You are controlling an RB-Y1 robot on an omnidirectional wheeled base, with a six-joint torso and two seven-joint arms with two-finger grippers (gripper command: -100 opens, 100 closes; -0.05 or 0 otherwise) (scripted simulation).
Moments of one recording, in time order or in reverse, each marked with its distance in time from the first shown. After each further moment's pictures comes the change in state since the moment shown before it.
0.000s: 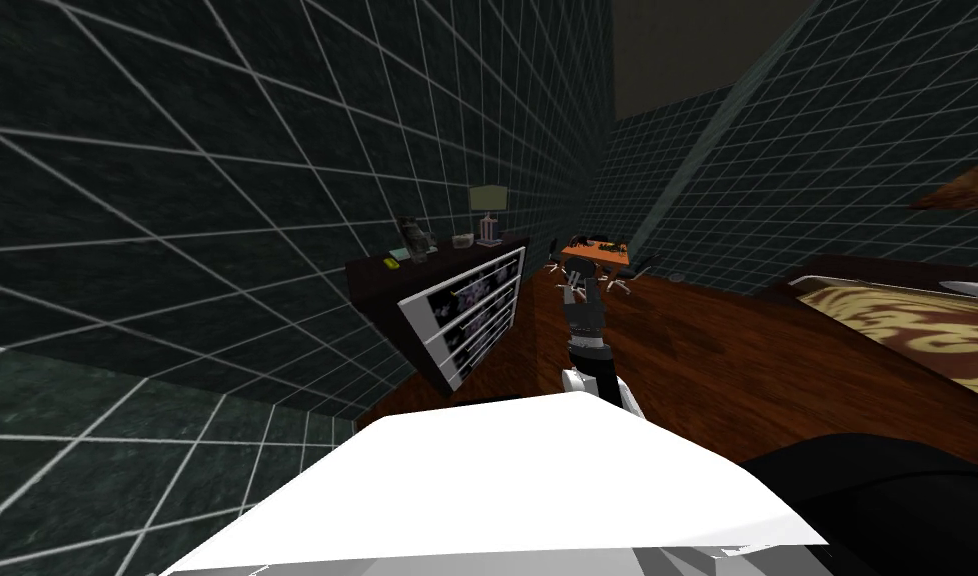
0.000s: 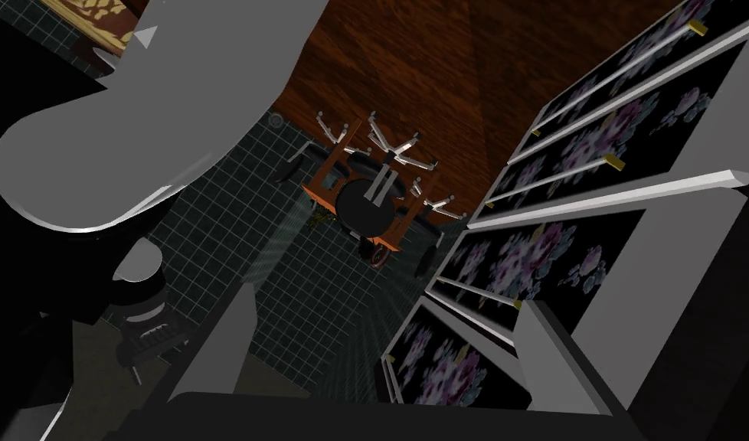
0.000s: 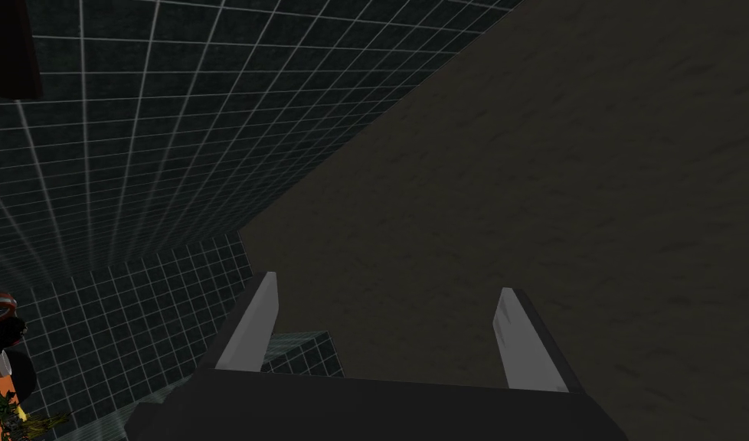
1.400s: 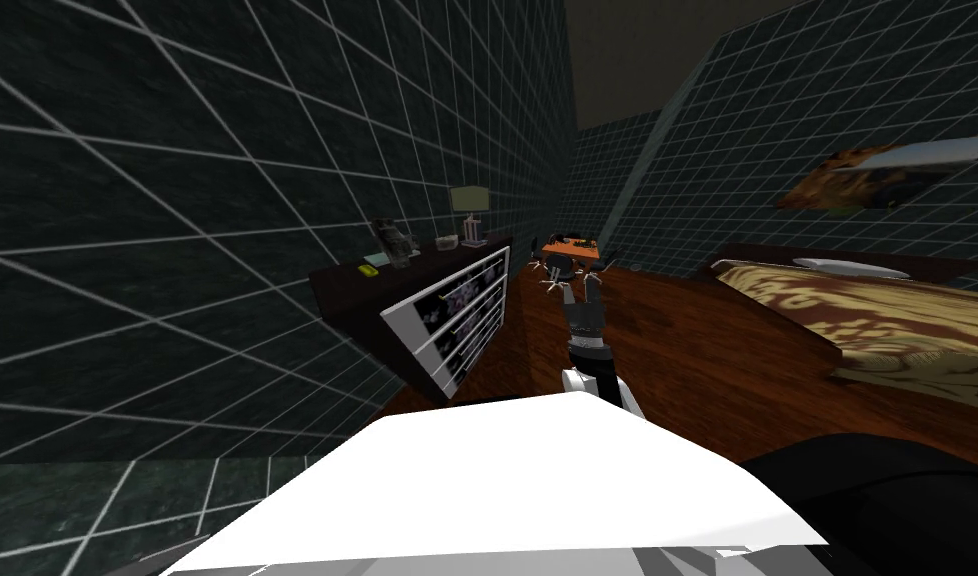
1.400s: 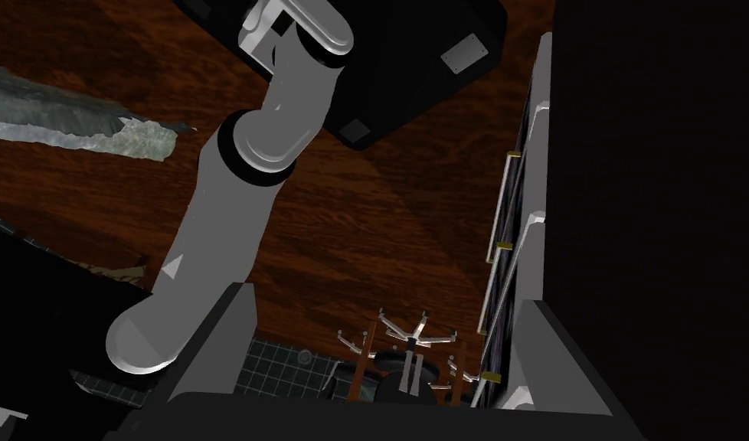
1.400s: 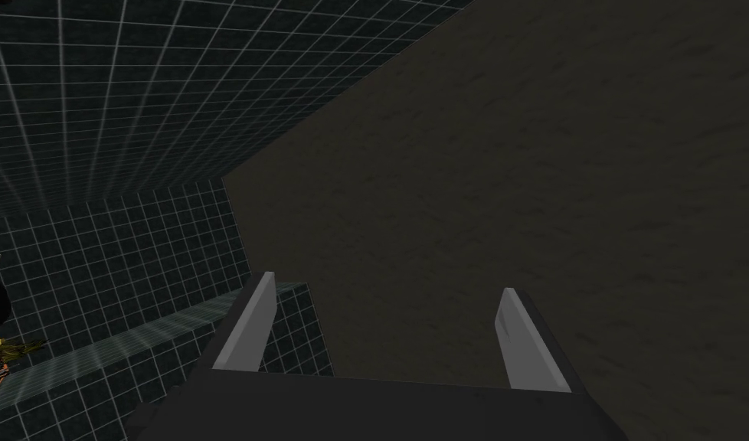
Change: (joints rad) left arm 0.064 0.377 -0.130 0.327 0.086 -0.158 -0.272; right arm 0.000 0.000 0.000 0.000 0.000 0.000 0.000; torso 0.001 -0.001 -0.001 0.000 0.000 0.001
